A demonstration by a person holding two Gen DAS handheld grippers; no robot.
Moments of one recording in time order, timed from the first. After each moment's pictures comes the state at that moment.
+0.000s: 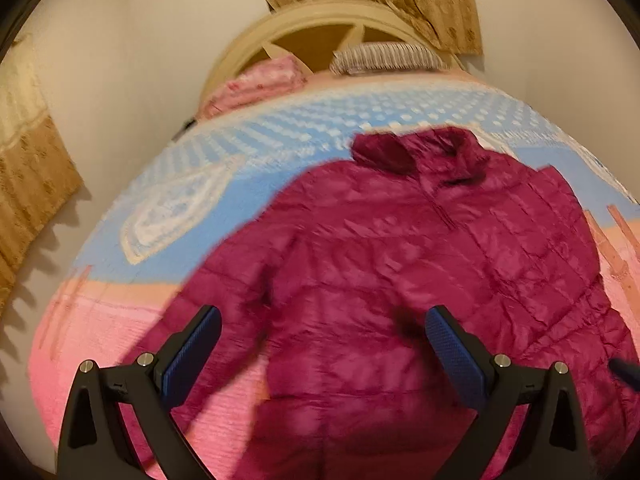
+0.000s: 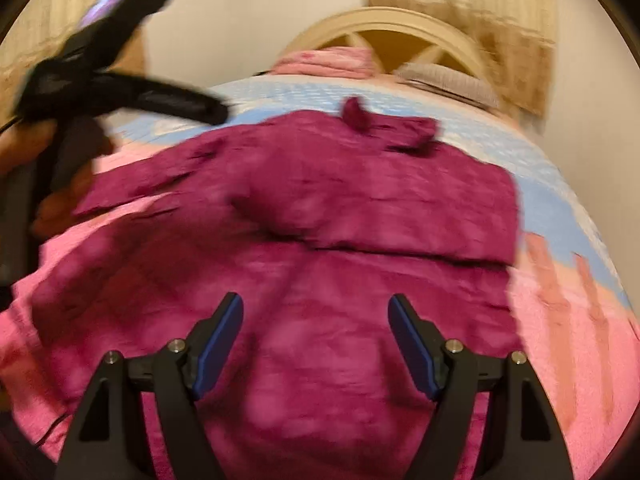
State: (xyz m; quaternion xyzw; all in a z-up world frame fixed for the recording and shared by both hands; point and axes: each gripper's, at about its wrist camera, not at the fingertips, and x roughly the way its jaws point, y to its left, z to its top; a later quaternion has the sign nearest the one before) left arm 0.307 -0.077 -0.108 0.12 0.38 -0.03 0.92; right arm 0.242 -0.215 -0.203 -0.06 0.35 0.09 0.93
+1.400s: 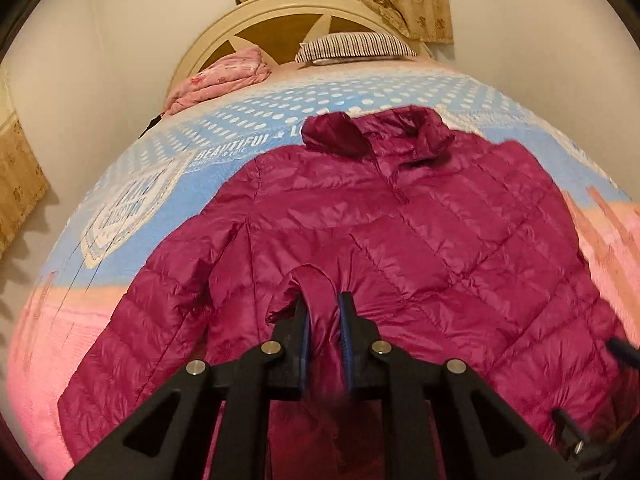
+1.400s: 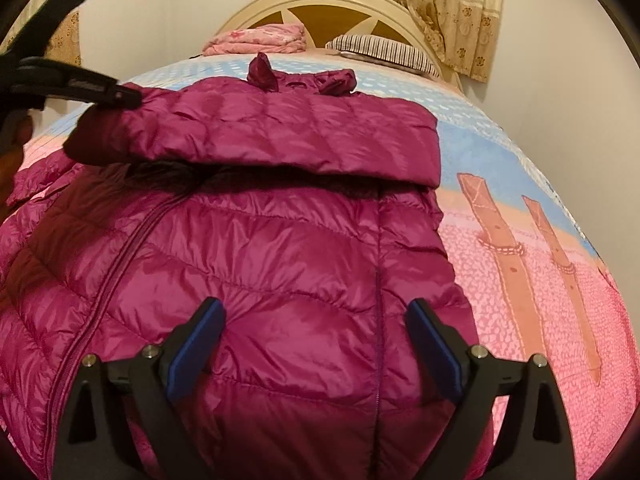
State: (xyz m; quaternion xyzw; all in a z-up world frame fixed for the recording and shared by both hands) left arm 0.313 -0.100 -0.133 0.12 0.39 -0.08 0.91; right arm 0.247 -0.265 -0.243 -0.05 0.38 0.00 0.92
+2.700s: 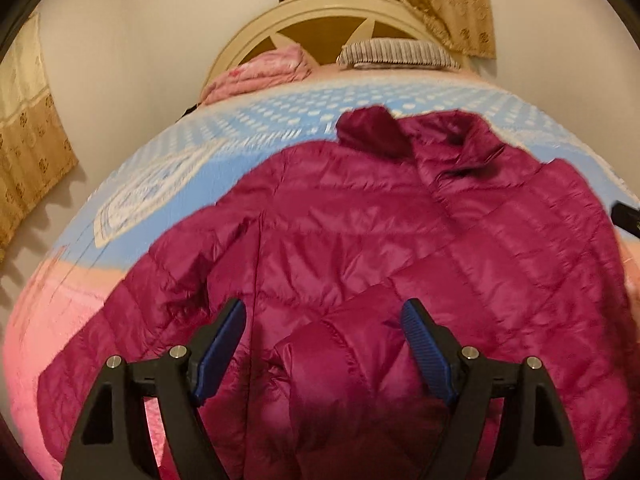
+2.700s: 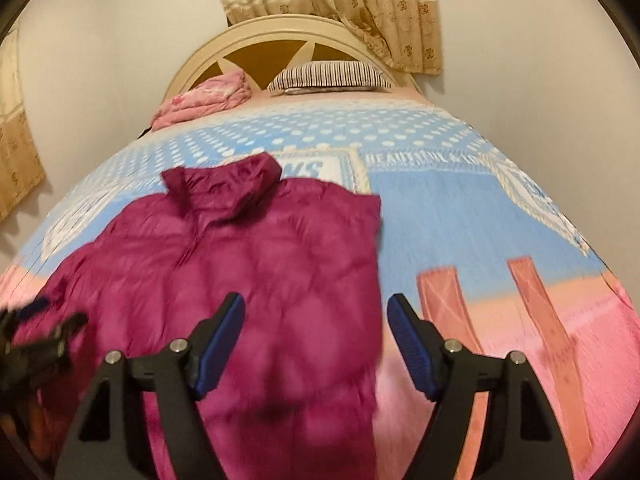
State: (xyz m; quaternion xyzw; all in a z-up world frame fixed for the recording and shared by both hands) left arm 0.350 -0.107 -0.168 0.09 0.37 -0.01 0.92; right arm 0.368 -0.345 -0.177 0.07 0.33 -0.05 0.94
